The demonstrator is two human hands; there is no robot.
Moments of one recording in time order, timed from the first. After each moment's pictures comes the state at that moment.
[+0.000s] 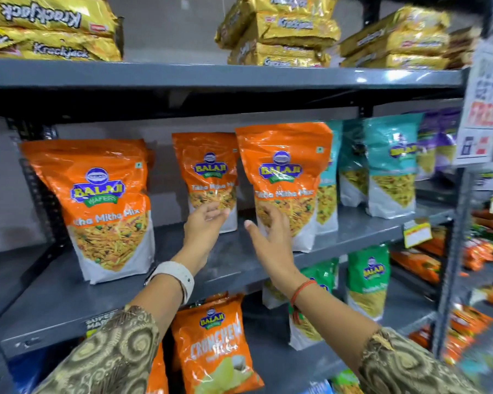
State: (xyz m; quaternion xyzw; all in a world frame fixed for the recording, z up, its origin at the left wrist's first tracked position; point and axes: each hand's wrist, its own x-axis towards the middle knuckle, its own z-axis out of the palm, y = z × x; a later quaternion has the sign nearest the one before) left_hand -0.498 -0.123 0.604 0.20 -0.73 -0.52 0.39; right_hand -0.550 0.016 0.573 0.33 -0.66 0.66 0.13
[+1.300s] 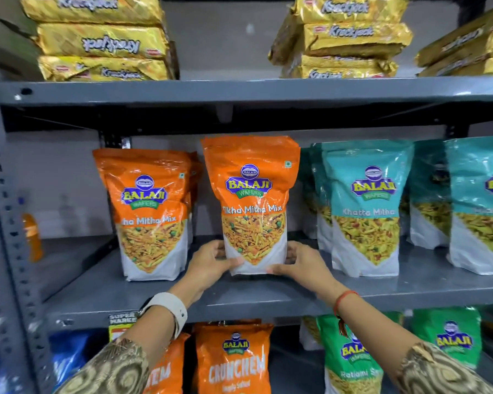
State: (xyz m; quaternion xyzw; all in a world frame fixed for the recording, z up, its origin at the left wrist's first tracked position) left_hand -0.474 -0.155 0.571 0.28 -0.78 -0.44 0.34; right_hand -0.646 -0.004 0.567 0.47 -0.76 0.45 -0.03
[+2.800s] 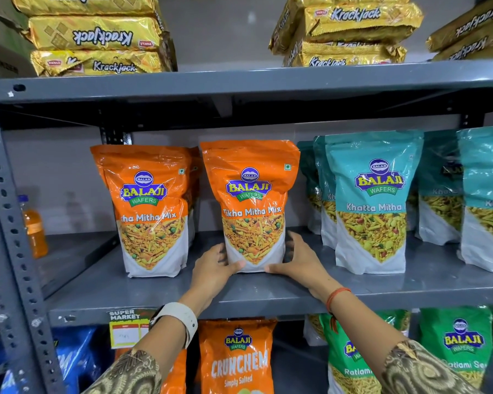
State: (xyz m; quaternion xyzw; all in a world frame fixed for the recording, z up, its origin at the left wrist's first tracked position) left_hand -0.481 -0.142 0.552 0.32 -0.75 -0.44 0.38; right_hand -0.657 -0.027 0.552 0.45 -0.73 0.51 -0.11
